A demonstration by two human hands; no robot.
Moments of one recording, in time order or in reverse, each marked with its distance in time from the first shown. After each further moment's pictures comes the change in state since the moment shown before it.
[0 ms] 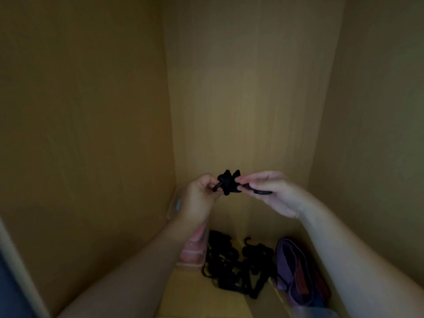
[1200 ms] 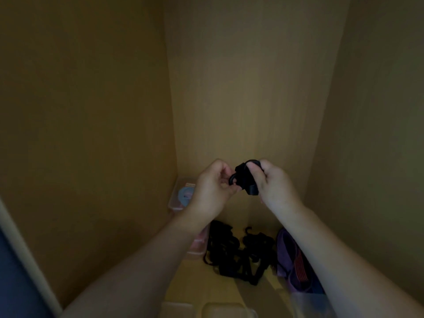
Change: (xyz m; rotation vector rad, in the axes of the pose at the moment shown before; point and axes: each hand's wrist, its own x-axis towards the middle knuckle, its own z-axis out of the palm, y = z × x) left_hand -0.026 0.043 0.011 -0.038 -0.072 0.032; right_hand -0.005 0.023 0.027 -0.885 0.535 -0.344
